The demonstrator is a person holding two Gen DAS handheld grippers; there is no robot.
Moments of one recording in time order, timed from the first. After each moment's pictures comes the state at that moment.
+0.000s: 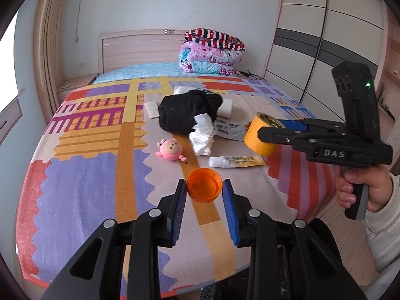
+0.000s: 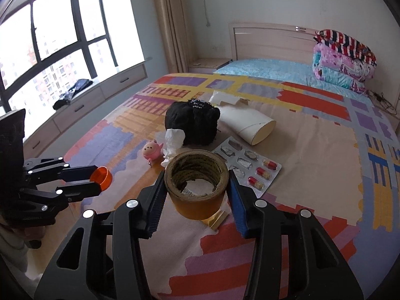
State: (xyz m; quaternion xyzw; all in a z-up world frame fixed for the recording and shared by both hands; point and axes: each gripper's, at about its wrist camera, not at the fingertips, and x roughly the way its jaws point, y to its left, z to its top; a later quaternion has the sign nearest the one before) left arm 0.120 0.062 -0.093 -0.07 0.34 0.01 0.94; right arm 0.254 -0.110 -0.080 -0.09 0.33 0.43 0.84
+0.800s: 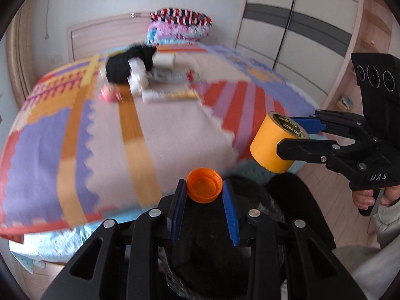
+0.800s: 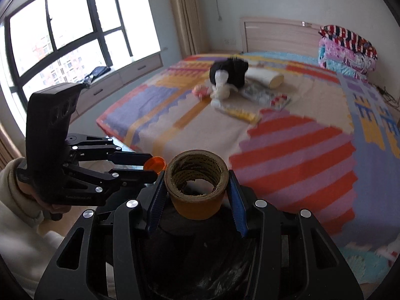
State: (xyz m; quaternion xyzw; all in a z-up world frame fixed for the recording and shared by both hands) left arm 0.066 -0.015 -0.134 -0.04 0.41 -0.07 0.91; right arm 0.130 -0.177 -0.109 -0.10 0.35 0.45 0.81
